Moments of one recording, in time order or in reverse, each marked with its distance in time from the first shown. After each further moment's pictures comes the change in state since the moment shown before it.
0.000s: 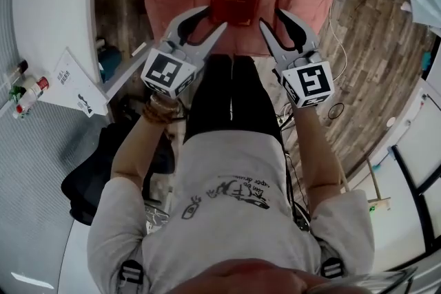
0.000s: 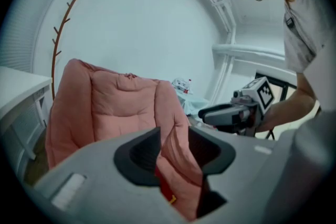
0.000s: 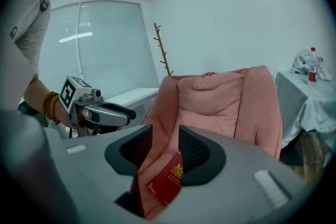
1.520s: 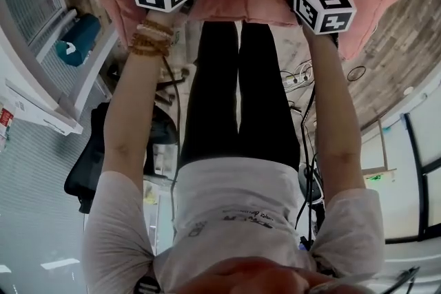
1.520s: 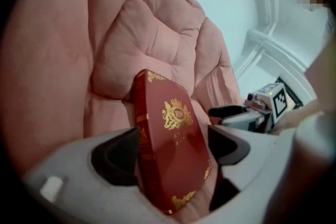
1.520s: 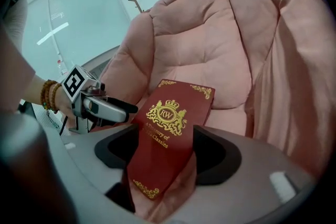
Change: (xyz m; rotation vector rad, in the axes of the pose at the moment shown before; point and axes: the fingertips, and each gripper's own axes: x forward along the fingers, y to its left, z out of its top) left arm 0.136 0.148 -0.318 -0.334 0.314 0.020; right arm 0.176 -0.085 -0.308 0.197 0.270 -0.002
